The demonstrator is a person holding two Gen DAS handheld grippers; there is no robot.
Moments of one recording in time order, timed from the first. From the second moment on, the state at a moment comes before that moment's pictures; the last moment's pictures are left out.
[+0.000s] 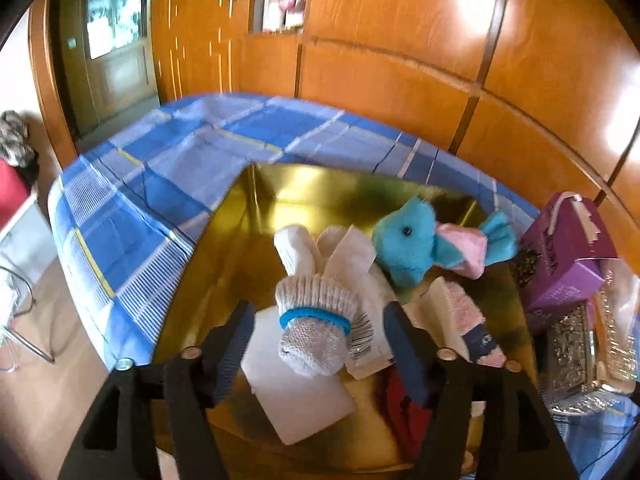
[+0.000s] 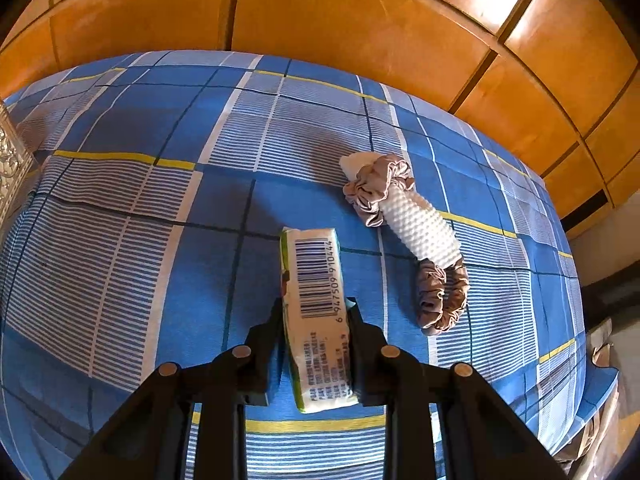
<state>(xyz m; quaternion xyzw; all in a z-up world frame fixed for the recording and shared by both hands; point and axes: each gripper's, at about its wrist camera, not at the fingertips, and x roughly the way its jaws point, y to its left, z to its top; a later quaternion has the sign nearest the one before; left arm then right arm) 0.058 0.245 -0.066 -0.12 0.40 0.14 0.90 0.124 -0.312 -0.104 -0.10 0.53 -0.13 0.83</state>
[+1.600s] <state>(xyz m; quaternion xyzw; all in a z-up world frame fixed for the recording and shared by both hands) 0.009 0.179 -0.042 -0.06 0.38 0.04 0.92 0.232 -0.155 0.030 -0.08 0.45 0.02 0.89</state>
